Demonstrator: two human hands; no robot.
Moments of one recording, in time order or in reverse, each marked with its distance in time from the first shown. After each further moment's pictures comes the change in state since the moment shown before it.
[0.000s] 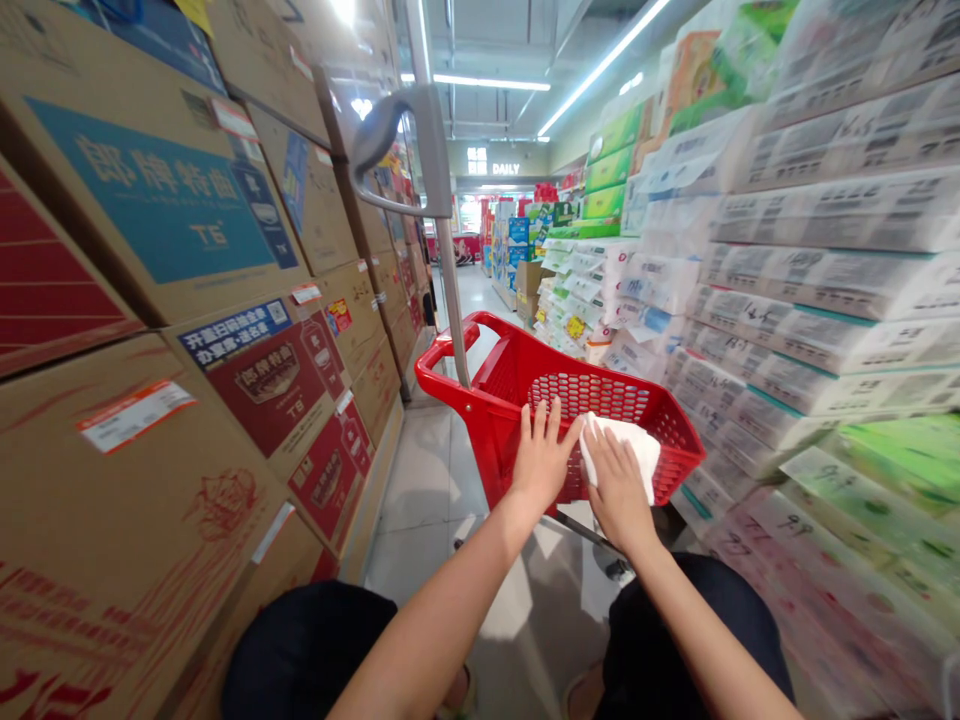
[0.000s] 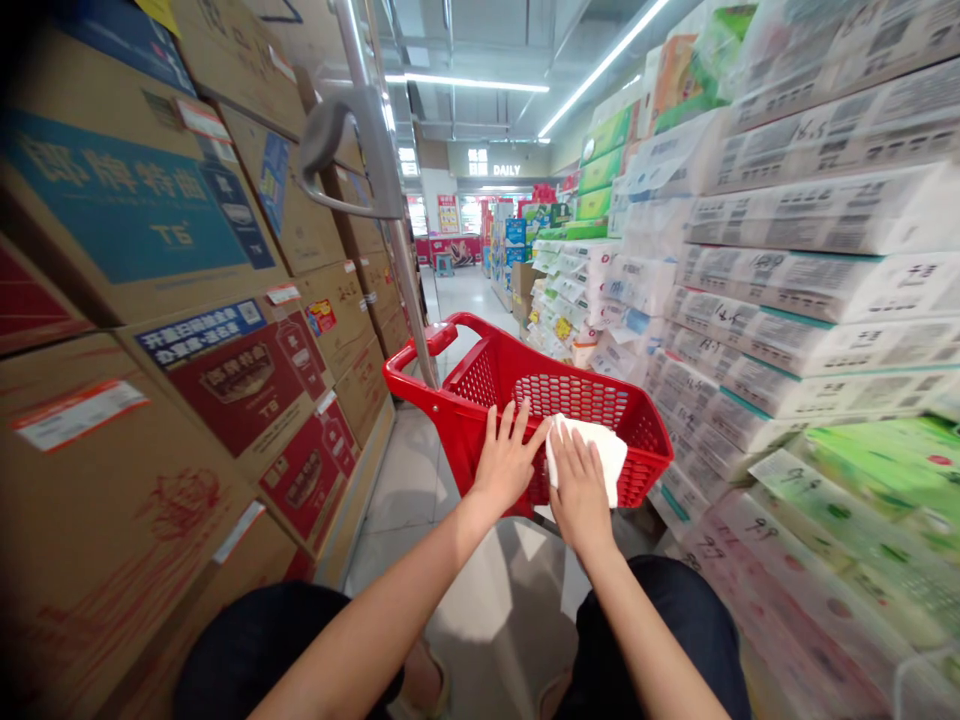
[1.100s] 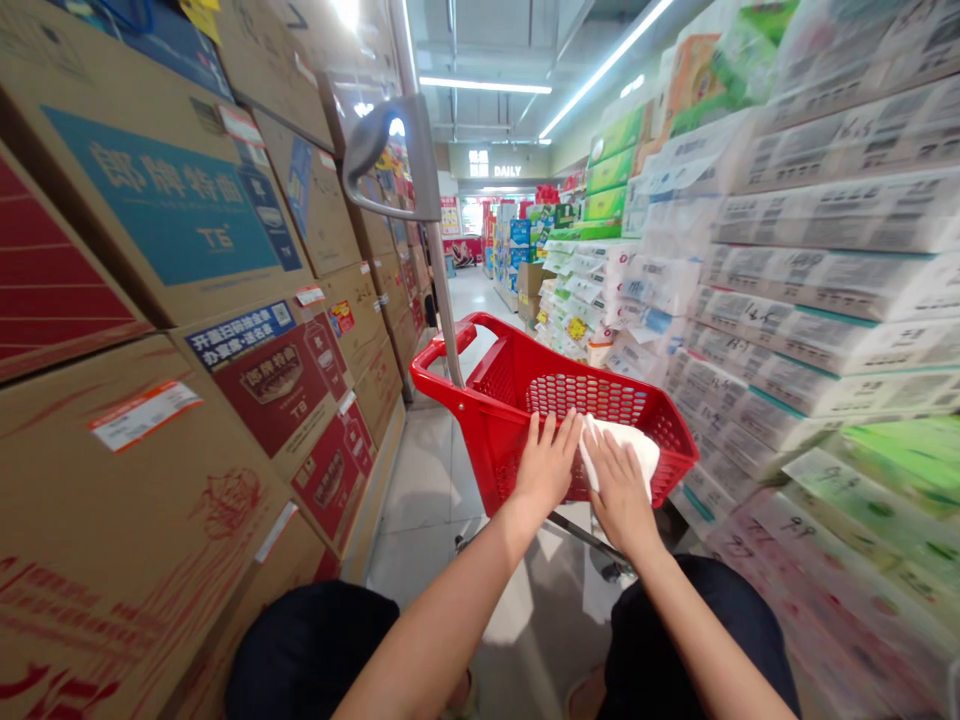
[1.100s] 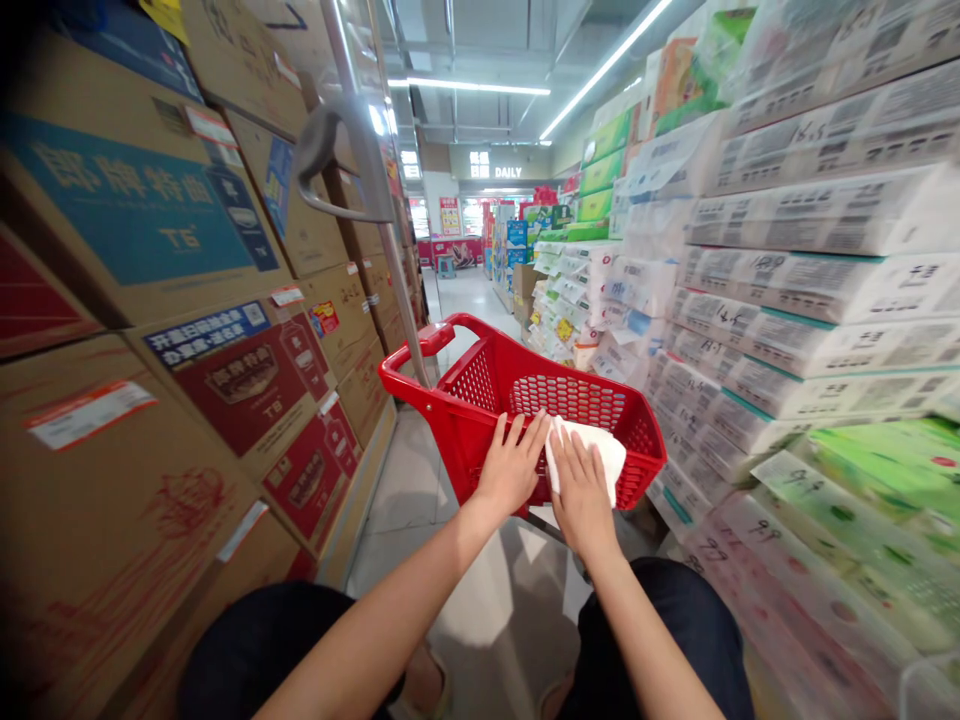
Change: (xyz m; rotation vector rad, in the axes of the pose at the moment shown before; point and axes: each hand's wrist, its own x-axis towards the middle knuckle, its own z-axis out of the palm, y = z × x) left_hand -0.004 0.010 0.004 0.072 -0.024 0.054; right_hand -0.003 -0.008 -0.001 -0.042 -0.004 -0.030
